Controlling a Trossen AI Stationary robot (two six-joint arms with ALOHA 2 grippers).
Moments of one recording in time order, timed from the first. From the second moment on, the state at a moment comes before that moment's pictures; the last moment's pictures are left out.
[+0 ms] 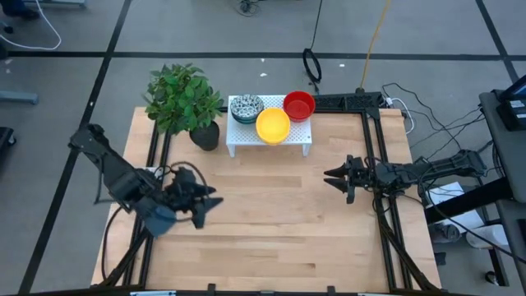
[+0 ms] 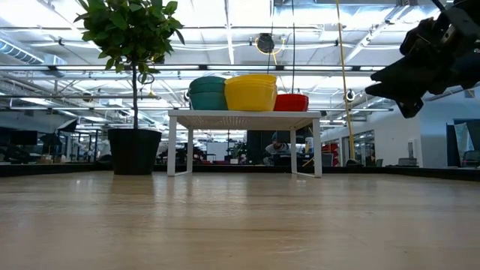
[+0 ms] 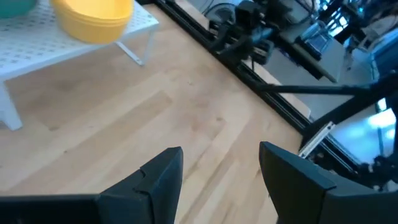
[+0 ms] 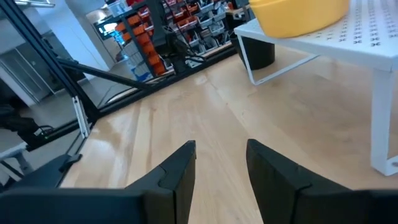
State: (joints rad) left arm -0.70 1.29 1.37 -0.86 -0.81 -1.22; right arm 0.19 0.30 0.07 0.08 0.29 0.47
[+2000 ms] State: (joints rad) left arm -0.08 0.20 0.17 -0.02 -0.30 -0.56; right arm 0.19 0.30 0.07 0.07 0.29 0.42
